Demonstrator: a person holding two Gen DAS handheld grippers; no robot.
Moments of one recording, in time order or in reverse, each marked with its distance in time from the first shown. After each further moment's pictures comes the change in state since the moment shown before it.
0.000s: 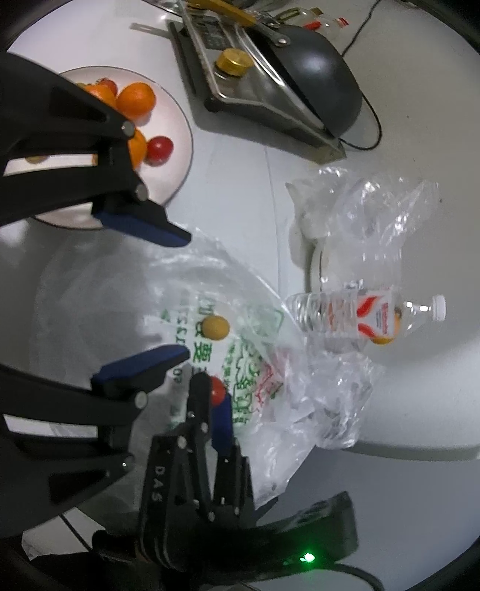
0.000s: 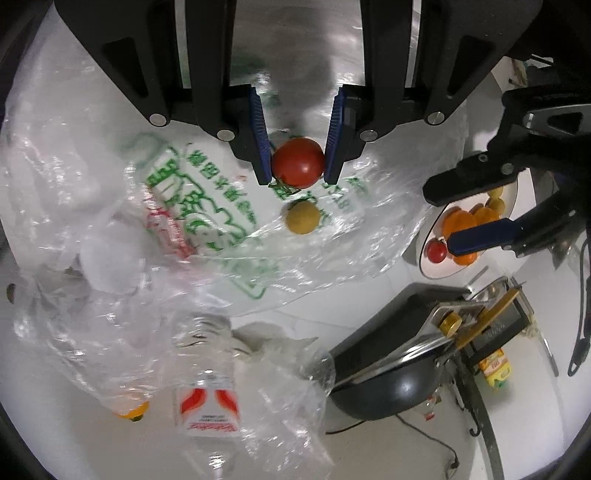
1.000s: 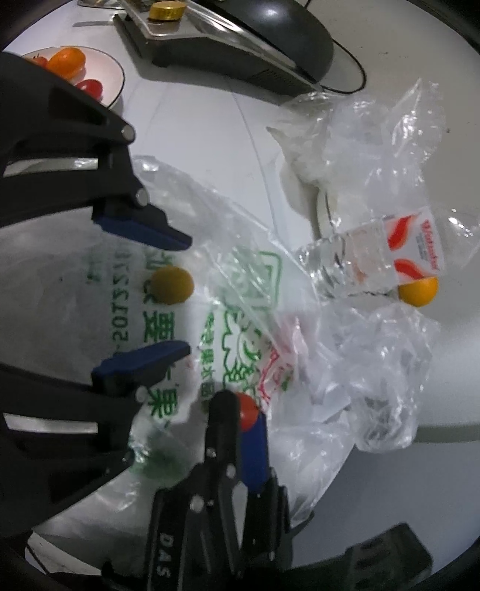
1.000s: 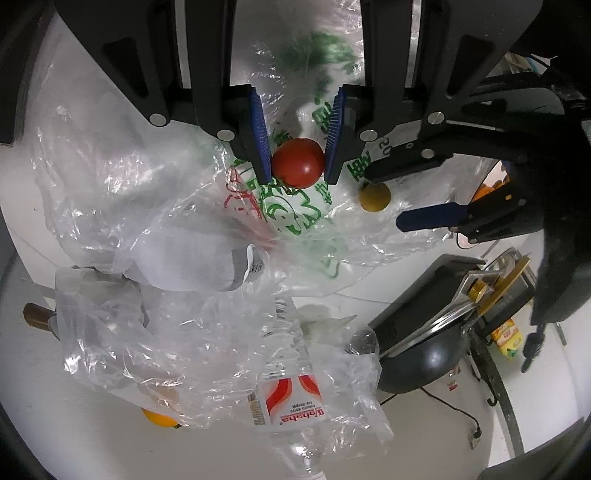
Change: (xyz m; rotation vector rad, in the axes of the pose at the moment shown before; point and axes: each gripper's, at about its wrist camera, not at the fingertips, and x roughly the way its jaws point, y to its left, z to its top) left arm 0.089 -0.045 0.033 0.139 0.112 -0.002; right arm -0.006 -0.062 0.002 0.071 -0.060 0.015
